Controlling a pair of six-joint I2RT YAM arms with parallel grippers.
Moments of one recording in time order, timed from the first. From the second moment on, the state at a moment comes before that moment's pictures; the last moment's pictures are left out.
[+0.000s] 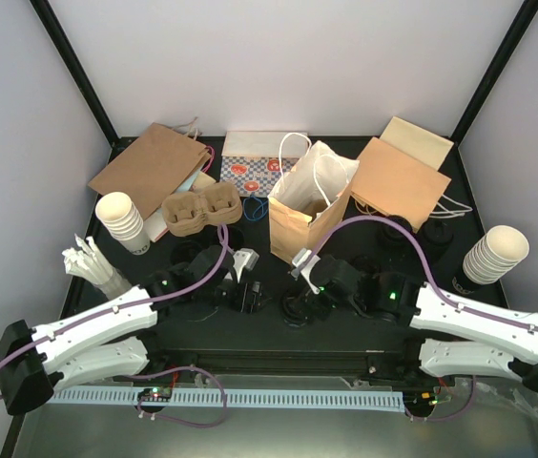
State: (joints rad) left arm -0.92 0.95 0.62 -0.42 0.26 -0.71; right arm 1.20 1.01 0.89 -0.70 0.27 0.20
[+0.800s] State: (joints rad) left arm -0.90 0.93 0.62 -0.43 0.26 -0.70; right arm 1.19 1.12 0.84 -0.74 0.08 0.28
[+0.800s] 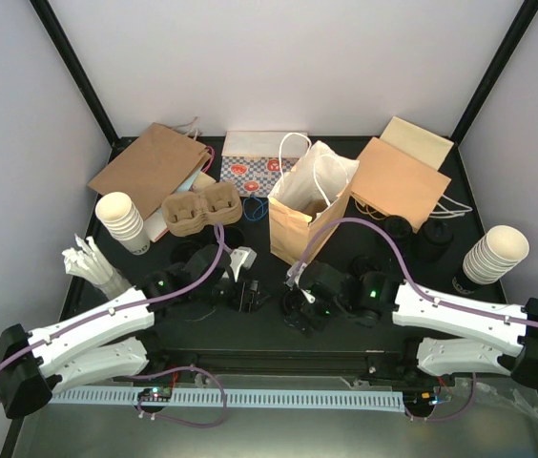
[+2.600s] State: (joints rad) left arm -0.87 1.05 0.57 -0.29 0.35 -0.71; right arm 1.18 1.27 0.89 -0.72 0.06 0.24
